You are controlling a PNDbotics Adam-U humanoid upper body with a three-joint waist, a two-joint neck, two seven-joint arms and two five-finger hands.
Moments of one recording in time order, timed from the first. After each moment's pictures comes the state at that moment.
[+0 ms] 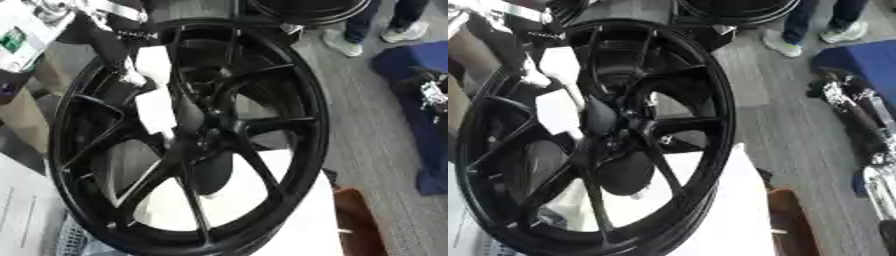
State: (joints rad) left arm -1.30 0.52 -0.58 -1.22 -0.38 0.11 -0.91; right arm -0.04 -0.49 -0.17 -1.89 -0.26 0.12 -0.04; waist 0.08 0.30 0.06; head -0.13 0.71
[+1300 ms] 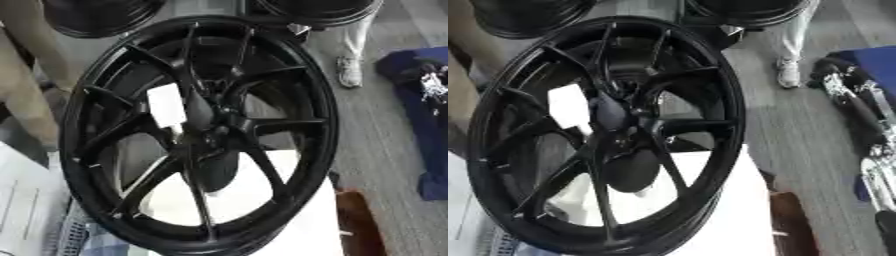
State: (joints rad) left arm -0.73 0.97 0.01 -1.19 -0.25 0.22 -0.54; right arm -0.04 -0.49 -0.20 -1.90 -0.27 0.11 -0.06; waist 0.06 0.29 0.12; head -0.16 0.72
